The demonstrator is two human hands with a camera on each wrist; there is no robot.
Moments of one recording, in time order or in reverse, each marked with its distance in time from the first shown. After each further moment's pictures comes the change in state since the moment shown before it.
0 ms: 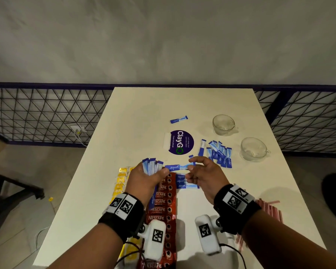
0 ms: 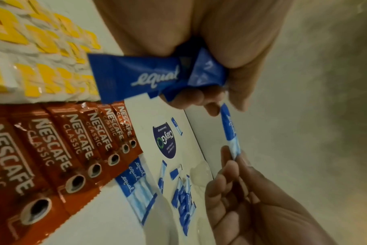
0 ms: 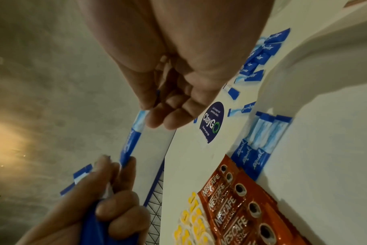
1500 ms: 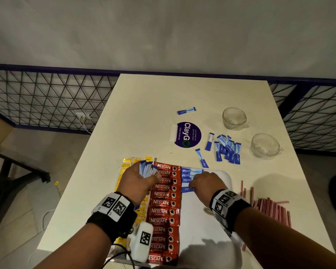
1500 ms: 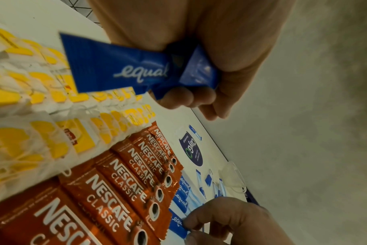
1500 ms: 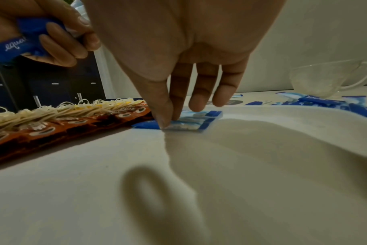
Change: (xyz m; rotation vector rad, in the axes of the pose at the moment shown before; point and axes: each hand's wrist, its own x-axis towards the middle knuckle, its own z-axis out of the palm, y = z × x) left_hand 0.003 -0.021 -0.029 0.238 0.033 -0.060; right_hand 0.037 0.058 -0.023 -1.966 -0.437 -0.257
